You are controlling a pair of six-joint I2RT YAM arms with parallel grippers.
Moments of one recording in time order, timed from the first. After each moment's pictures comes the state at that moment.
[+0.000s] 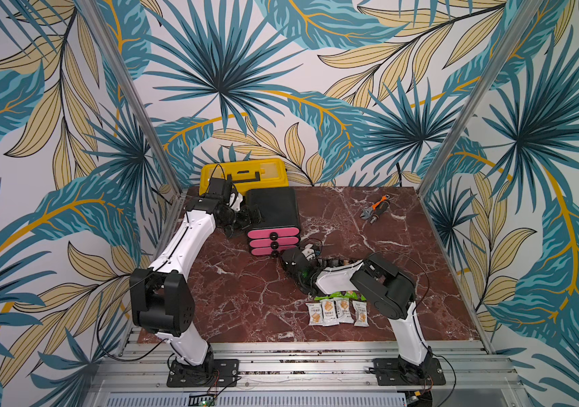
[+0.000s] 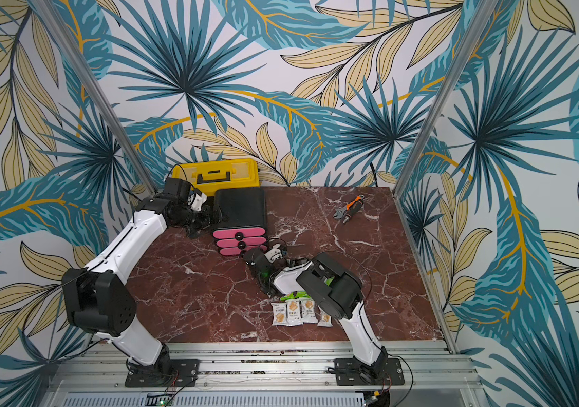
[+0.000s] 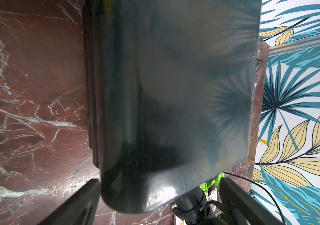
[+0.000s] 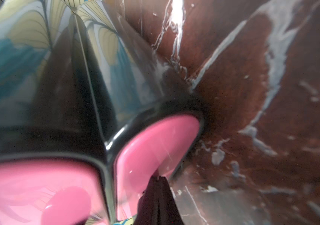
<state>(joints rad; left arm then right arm) -0.13 1.67 1.53 -0.87 0.46 -0.49 0.86 2.13 1.13 0.53 0.43 1.74</state>
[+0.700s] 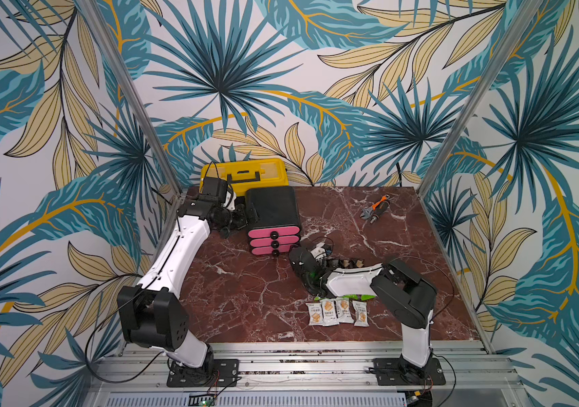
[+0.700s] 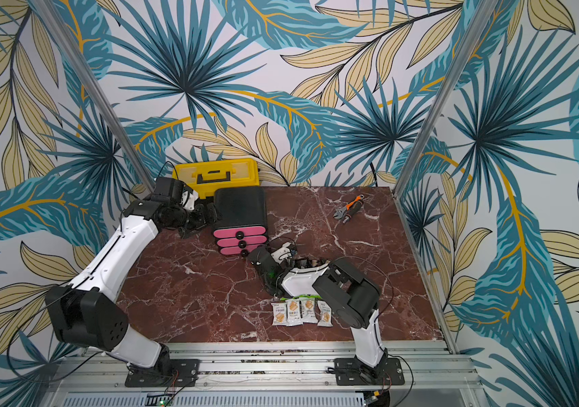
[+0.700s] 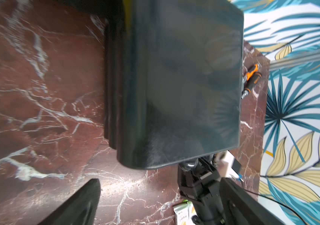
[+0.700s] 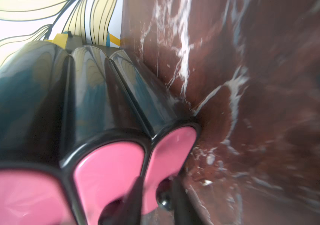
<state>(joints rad) -0.13 1.52 1.49 -0.89 0.32 -0.54 0.87 1.89 1.02 0.34 0.57 1.68</state>
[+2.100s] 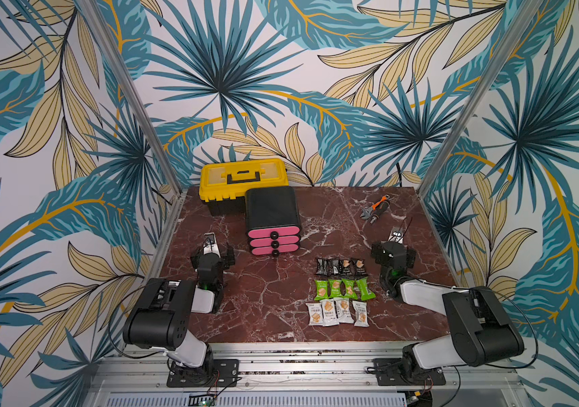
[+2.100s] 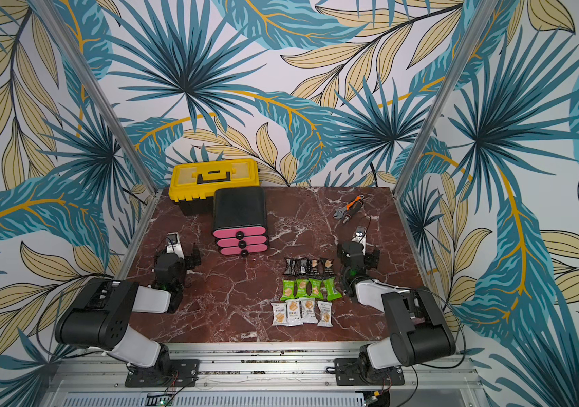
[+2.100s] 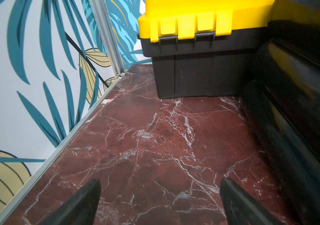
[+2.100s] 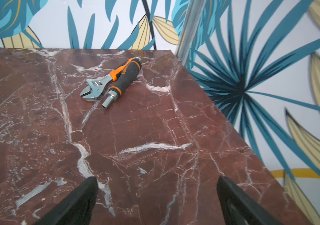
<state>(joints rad) -0.06 1.57 0.31 1.01 -0.32 -0.02 0.13 1.48 0.48 0.56 0.57 0.07</state>
